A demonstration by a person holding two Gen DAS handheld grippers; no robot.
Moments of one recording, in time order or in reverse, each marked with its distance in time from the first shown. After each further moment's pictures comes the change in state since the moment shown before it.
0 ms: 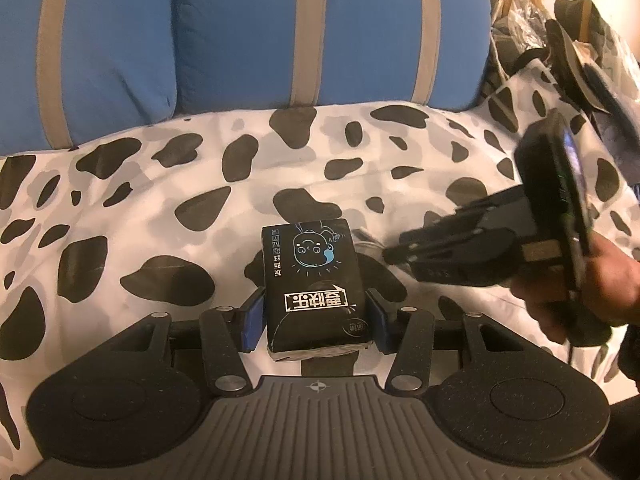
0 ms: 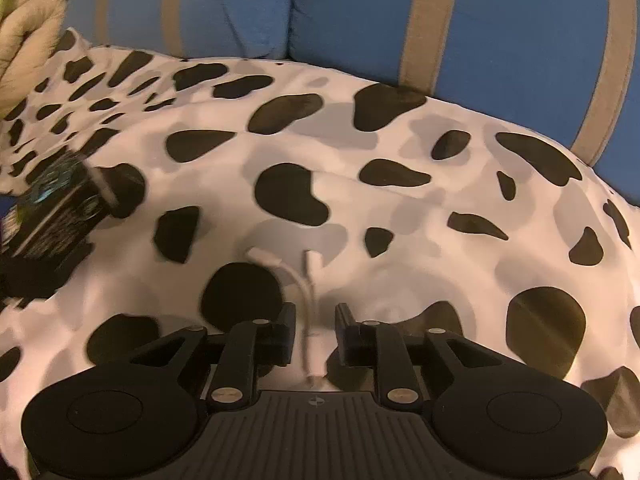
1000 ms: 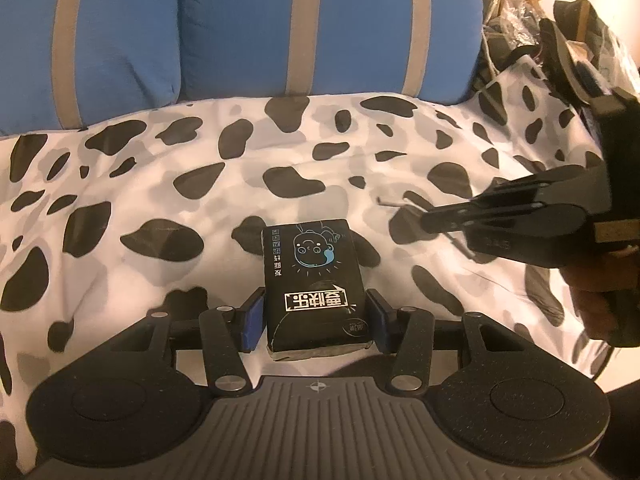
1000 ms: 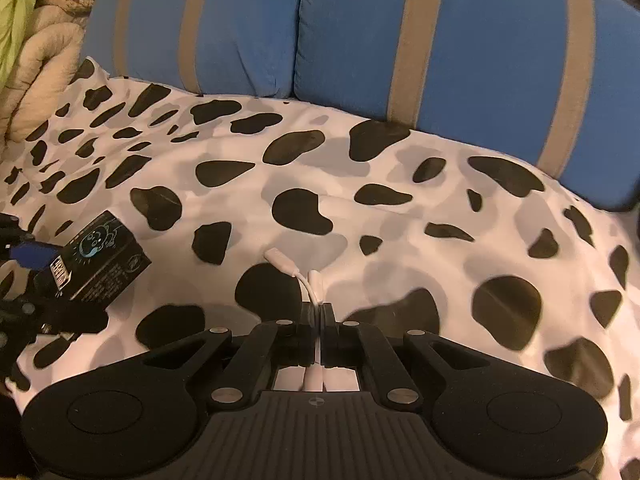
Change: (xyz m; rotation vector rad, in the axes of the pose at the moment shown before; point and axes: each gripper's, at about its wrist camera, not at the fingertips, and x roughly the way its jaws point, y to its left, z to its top) left arm -0.029 -0.023 -0.027 -0.033 0.007 0.009; right arm -0.084 0.011 -0.027 0.006 -0.088 -0.008
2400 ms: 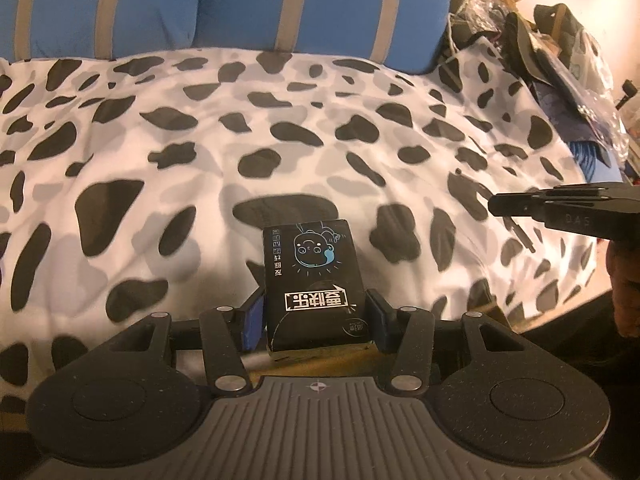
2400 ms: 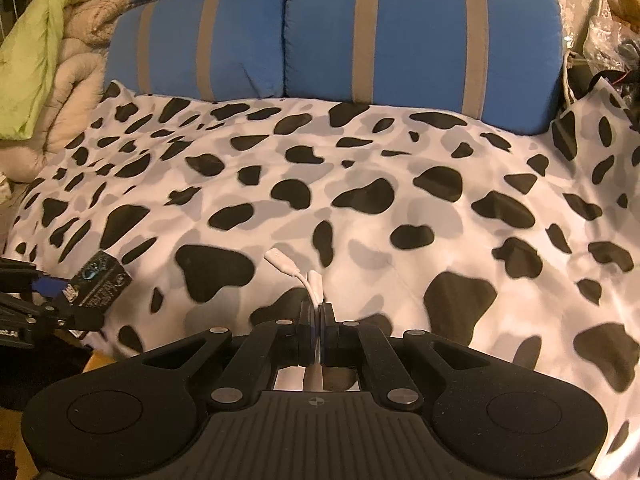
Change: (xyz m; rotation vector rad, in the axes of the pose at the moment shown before) left arm -0.090 -0.049 -0.128 -0.093 0.018 -0.044; right arm -0.160 0.023 -0.130 0.122 -0.042 0.006
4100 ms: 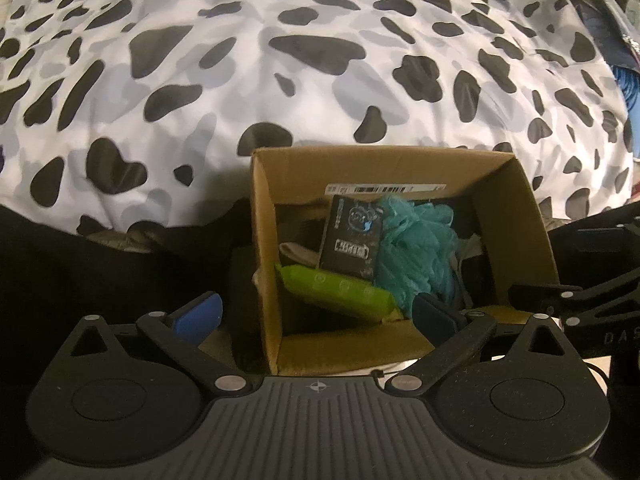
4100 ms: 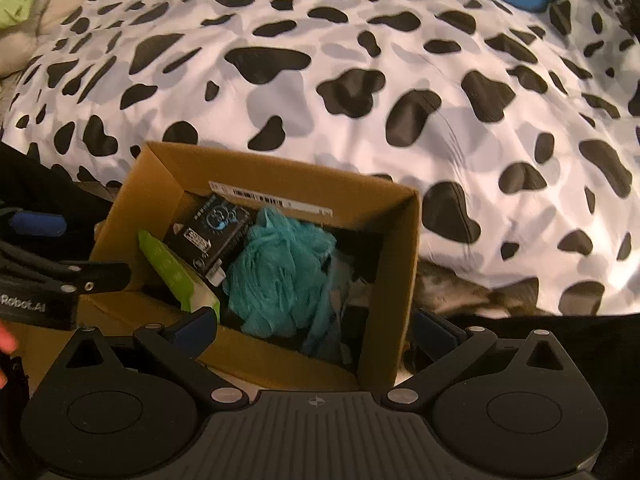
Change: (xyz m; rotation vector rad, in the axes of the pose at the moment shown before) left arm -0.025 -0.030 -0.085 -0.108 0.284 0.168; right arm -0.036 0.083 -0.108 0.033 0.397 -0.095
